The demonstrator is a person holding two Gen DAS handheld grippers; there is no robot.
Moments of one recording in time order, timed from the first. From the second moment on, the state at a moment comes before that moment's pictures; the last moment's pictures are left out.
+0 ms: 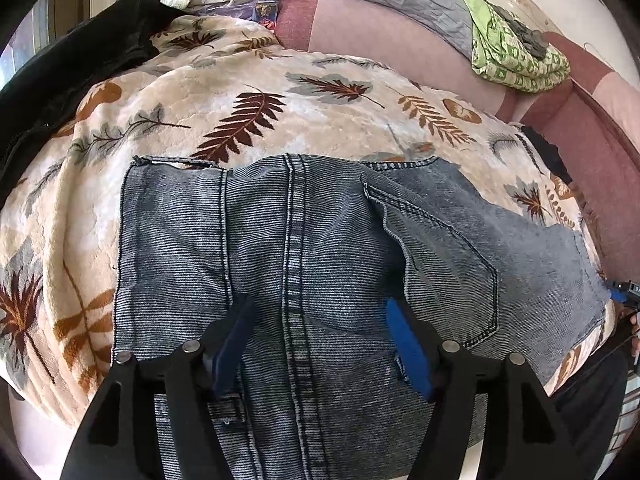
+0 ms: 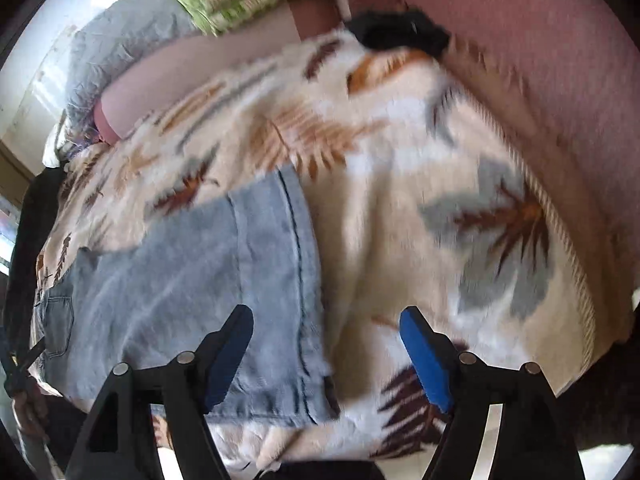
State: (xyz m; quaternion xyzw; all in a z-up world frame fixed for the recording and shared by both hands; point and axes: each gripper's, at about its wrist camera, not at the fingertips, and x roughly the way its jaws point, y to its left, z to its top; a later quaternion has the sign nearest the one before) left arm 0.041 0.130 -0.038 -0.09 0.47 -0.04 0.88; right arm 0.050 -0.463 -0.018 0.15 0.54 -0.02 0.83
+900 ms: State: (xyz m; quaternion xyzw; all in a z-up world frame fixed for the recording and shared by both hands) left arm 0.040 0.137 -0.036 -0.11 0.47 -0.05 0.87; right arm -0.043 -0.480 -0.071 0.49 0.43 -0.01 0.76
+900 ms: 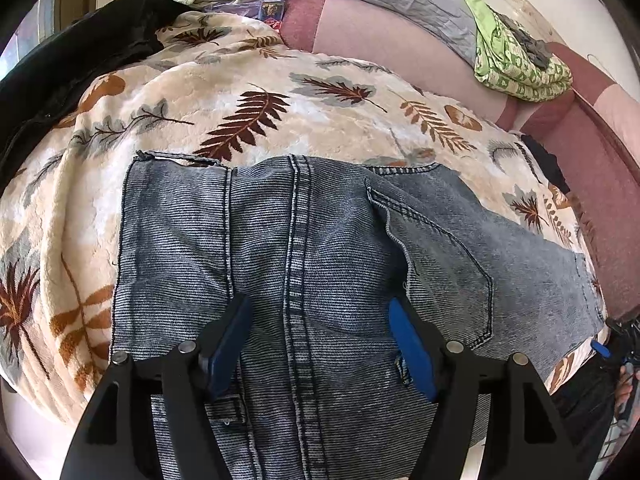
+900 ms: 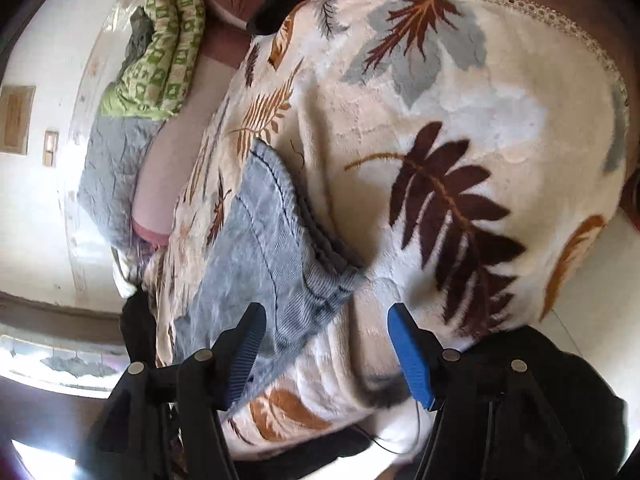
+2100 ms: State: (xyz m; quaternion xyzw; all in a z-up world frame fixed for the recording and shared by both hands) left arm 0.049 0.120 -0.039 -0.03 0.51 0.03 0.86; right arm 0.022 -0.352 -0.041 0.18 0.54 0.04 0.82
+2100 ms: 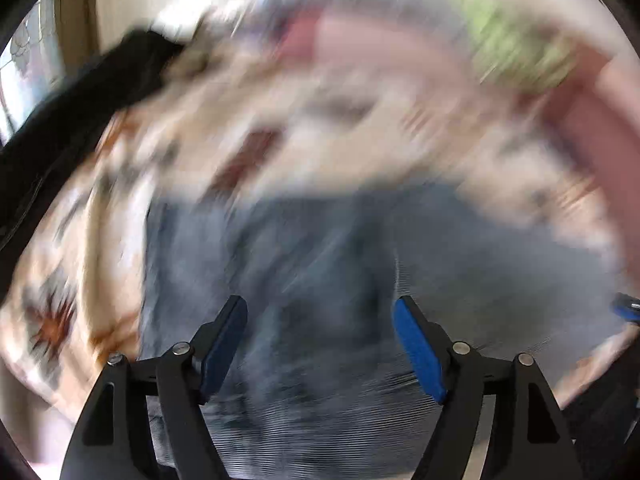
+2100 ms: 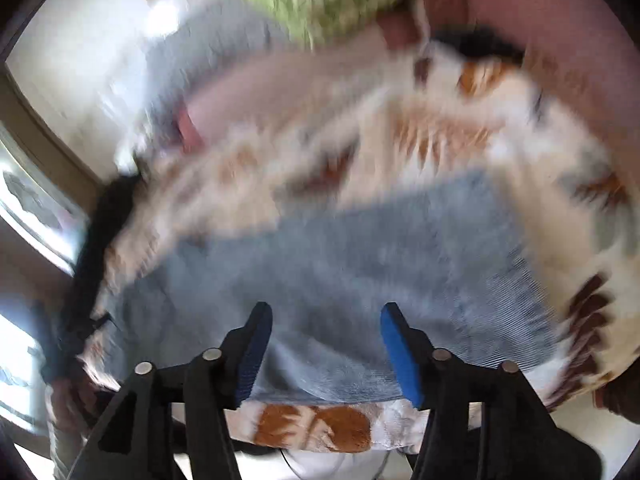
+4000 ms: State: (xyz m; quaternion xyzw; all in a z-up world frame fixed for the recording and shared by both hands) left arm 0.046 0.127 -0.020 -0.02 0.43 0.12 0.90; right arm 0.066 -0.253 -0.026 0.19 0.50 0.21 0.82
